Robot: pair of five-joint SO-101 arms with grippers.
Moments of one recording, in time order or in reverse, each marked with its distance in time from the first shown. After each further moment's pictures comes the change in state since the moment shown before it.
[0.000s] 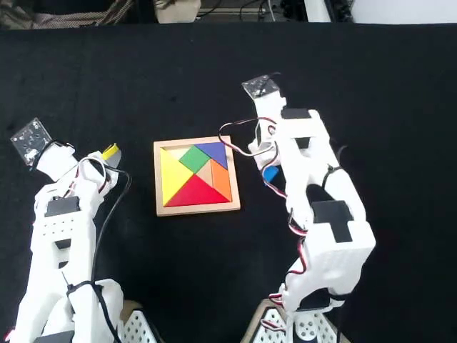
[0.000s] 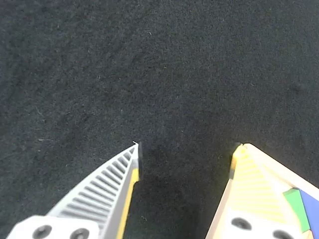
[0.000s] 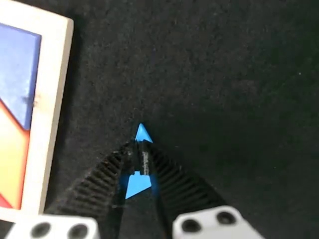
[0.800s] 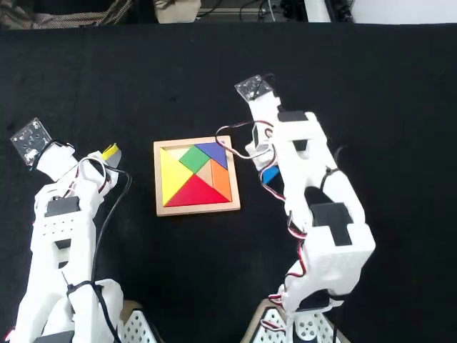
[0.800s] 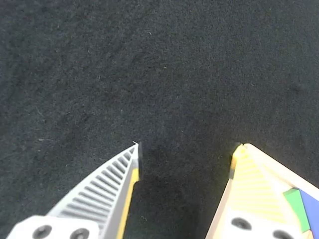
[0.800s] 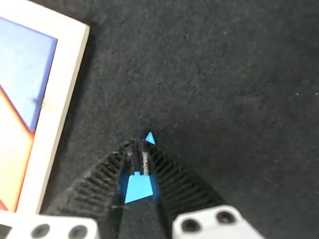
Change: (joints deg) left arm 0.0 0.0 0.0 0.0 0.0; right arm -1.2 -0.7 1.7 -2.9 3.8
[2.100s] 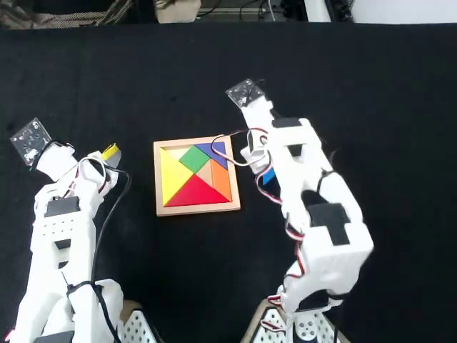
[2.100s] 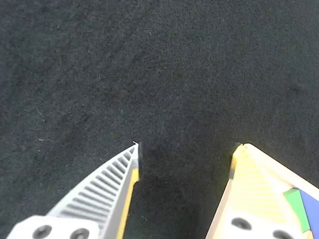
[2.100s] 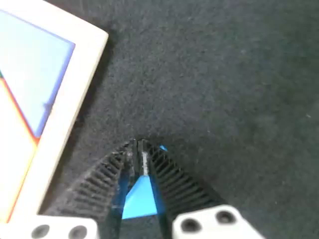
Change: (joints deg) left arm 0.0 0.0 0.0 0.0 0.0; right arm -1.2 2.2 1.8 -4.9 4.1
